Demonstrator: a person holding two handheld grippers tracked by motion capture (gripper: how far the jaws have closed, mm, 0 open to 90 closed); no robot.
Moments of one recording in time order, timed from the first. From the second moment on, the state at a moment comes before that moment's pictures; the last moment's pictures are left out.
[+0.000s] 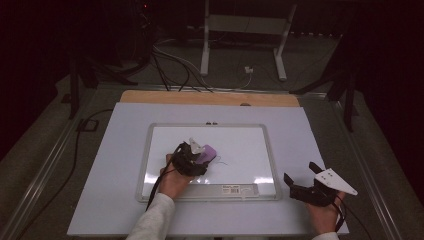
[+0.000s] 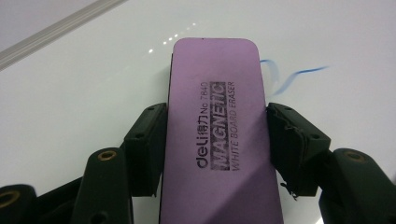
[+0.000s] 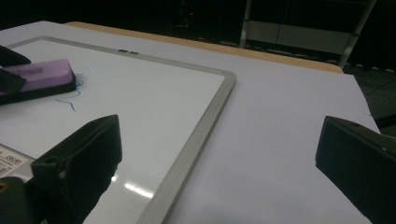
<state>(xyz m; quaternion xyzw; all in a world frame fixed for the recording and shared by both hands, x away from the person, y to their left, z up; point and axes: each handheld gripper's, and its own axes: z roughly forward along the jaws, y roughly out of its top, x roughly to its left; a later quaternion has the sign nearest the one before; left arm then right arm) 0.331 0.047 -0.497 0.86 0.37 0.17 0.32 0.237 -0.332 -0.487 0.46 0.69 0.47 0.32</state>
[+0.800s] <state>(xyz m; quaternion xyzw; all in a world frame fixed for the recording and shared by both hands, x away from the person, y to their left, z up) 0.330 0.009 -0.495 0.86 0.37 0.16 0.32 0.236 -0.334 -0.486 0.46 0.68 0.47 0.33</state>
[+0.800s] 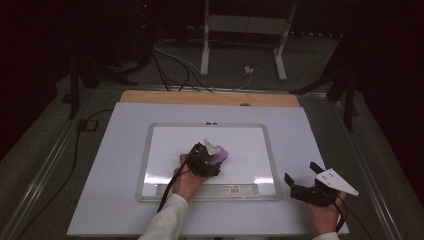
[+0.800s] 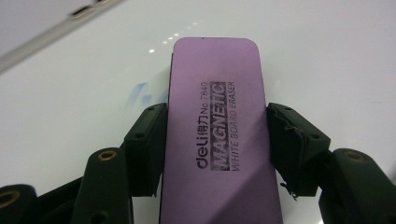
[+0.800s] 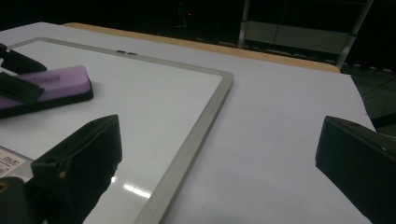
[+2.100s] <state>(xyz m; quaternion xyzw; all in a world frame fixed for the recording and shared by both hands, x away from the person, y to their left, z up) 0.361 0.031 -0.495 0.83 0.43 0.18 0.30 0.236 -0.334 -0.487 0.46 0.68 0.46 0.32</state>
